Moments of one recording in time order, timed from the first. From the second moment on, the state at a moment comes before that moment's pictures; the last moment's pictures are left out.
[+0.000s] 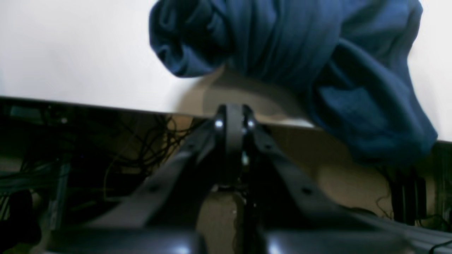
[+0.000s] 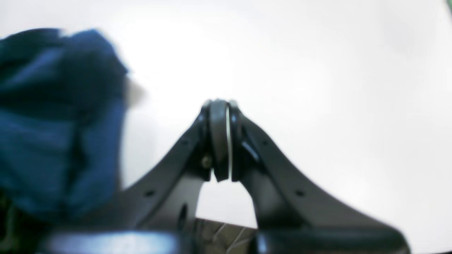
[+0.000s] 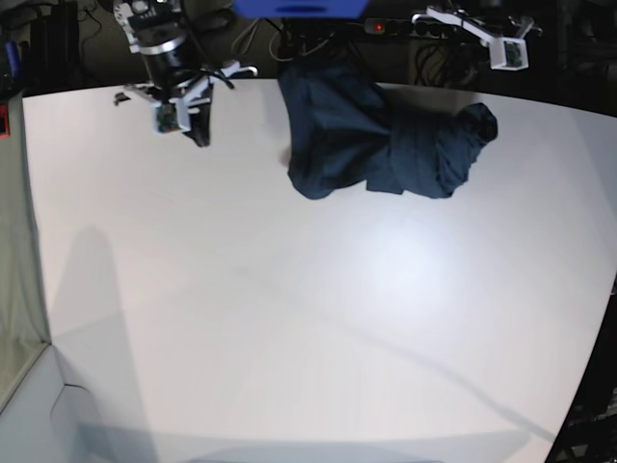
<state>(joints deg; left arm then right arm) 58.5 -12.9 -3.6 116.9 -19.5 1.0 5.7 -40.0 6.0 -7.6 116.4 0.1 0.2 -18.5</state>
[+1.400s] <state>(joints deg) 50.0 -8.7 3.0 116.9 -19.7 0.8 -0.7 -20.9 3.1 -34.1 110.5 -0.1 0.0 -37.0</state>
